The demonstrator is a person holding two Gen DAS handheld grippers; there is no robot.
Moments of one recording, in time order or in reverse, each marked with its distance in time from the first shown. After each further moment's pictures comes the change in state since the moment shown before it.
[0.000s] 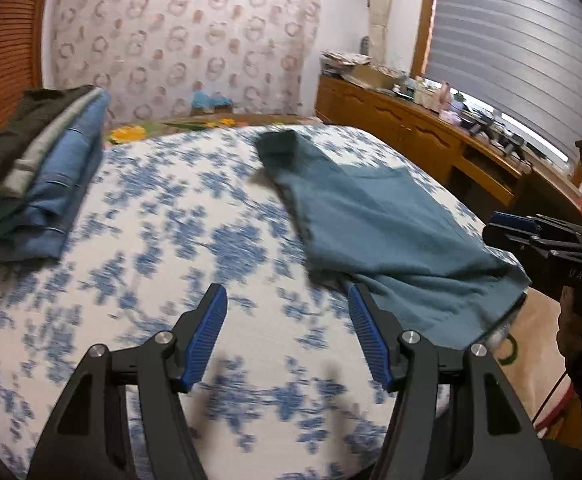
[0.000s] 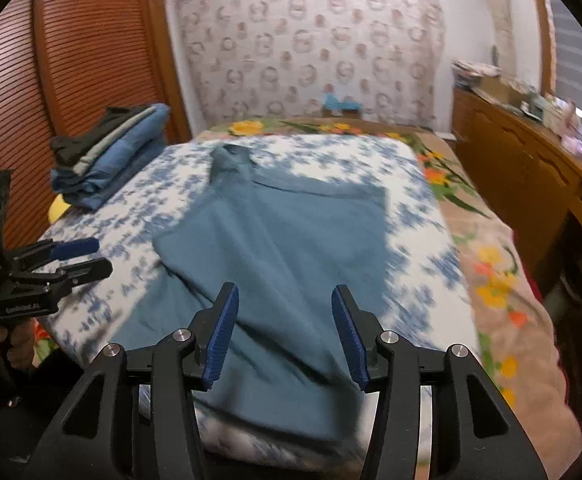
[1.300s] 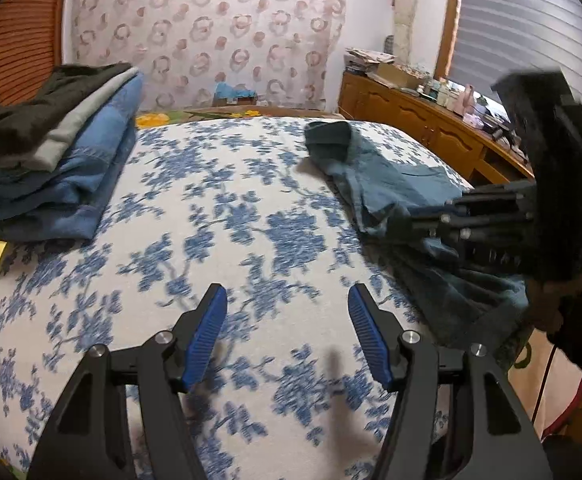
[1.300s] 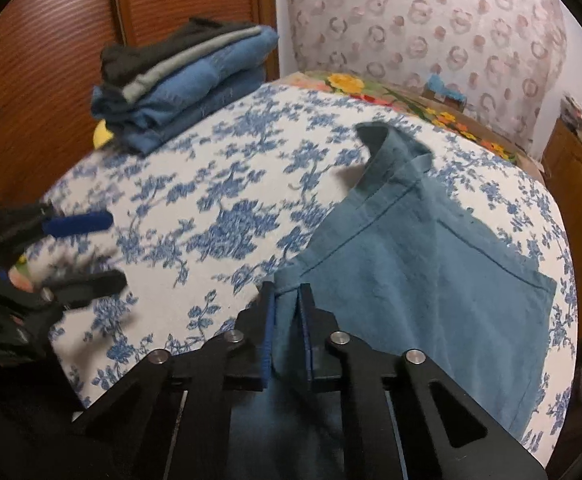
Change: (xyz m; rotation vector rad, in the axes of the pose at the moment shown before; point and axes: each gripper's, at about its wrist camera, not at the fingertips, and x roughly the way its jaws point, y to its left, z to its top) left arm 0.008 0.032 -0.007 -0.025 0.026 0.042; right arm 0.115 0.089 0.052 -0.273 0.202 0.197
